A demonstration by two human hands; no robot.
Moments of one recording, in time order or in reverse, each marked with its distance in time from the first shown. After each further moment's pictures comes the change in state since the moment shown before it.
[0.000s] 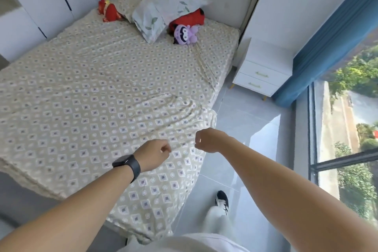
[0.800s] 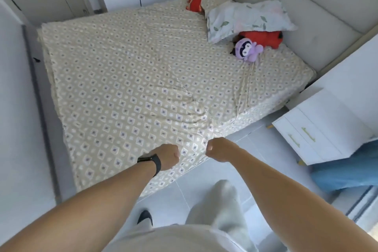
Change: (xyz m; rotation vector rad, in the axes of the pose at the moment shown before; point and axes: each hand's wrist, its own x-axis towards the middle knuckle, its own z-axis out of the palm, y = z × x) left_hand 0.144 0.175 0.141 -0.116 0.111 -0.488; right_hand 0.110 0.226 -0.060 -0.312 -0.106 -0.400
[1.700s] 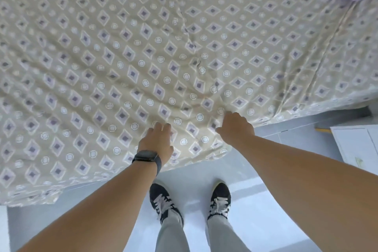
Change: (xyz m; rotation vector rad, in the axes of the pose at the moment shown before) left_hand 0.390 -0.016 0.154 -0.009 0.177 -0.443; right_hand 0.438 0.190 0.076 -0.026 0.071 0.054
